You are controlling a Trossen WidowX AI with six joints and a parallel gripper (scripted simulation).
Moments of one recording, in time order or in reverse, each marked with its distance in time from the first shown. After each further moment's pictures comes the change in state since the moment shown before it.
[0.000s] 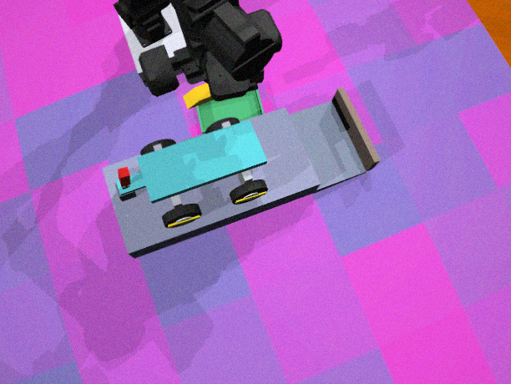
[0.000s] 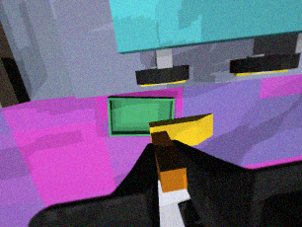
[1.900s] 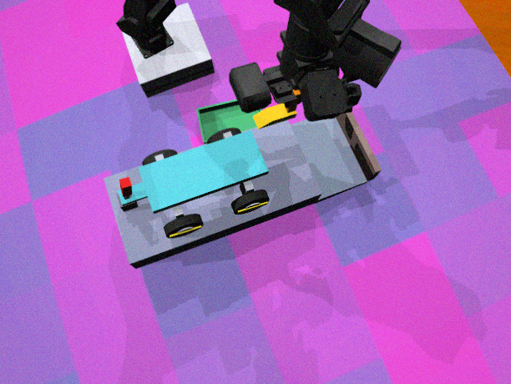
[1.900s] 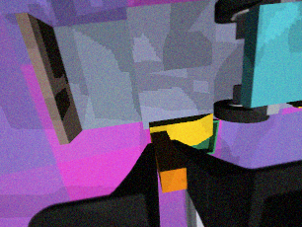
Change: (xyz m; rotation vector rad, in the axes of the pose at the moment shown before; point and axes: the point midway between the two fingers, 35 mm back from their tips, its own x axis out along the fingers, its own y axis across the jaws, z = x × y) arm 0.017 0.101 0.052 0.009 -0.013 -0.100
